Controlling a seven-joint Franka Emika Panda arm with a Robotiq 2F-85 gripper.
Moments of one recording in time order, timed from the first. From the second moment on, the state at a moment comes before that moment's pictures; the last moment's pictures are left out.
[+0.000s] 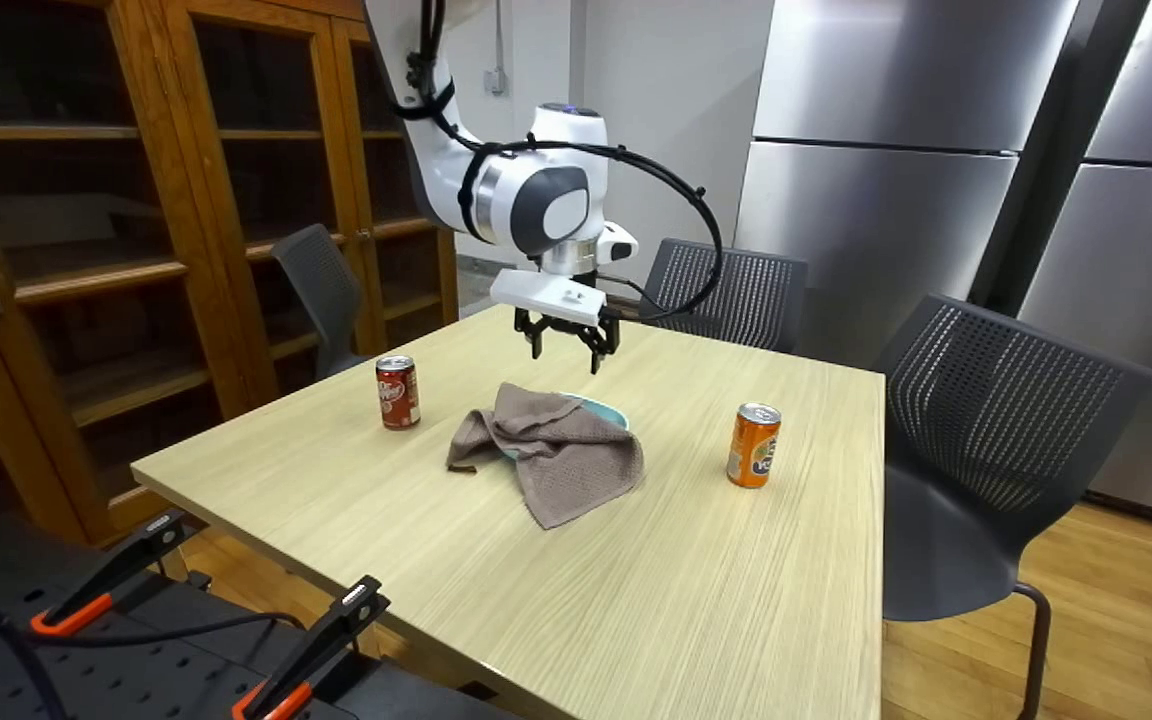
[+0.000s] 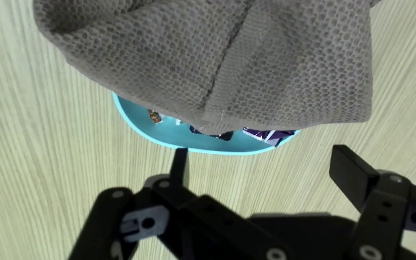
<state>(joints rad) -0.31 0.70 0.14 -1.91 0.06 2.83 -0.32</state>
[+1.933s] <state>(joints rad) -0.39 0.98 0.20 -1.47 0.12 2.28 -0.67</state>
